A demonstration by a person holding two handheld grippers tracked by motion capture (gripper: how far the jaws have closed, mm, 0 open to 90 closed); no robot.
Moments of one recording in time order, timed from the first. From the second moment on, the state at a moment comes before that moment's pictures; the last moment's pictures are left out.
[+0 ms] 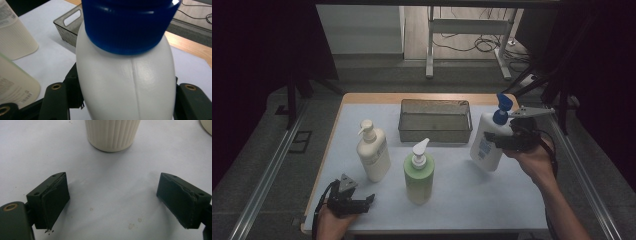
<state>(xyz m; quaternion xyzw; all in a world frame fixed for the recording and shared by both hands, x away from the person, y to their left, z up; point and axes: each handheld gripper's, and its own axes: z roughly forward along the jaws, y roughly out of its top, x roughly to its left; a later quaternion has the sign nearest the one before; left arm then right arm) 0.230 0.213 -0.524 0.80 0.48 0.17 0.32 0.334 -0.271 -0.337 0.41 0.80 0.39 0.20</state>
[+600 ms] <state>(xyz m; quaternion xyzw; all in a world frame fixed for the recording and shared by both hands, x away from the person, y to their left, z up) 0.230 0.213 -0.524 0.80 0.48 0.17 0.32 0.351 -0.238 -0.307 0.39 0.80 0.41 0.21</state>
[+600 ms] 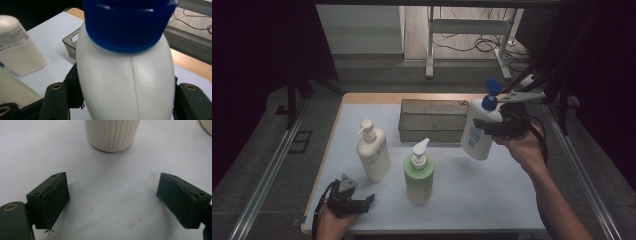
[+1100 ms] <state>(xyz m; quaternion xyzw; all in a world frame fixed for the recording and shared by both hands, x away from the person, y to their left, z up) 0.230 0.213 -0.524 0.80 0.48 0.17 0.32 0.375 -0.203 -0.294 0.39 0.80 0.41 0.21</state>
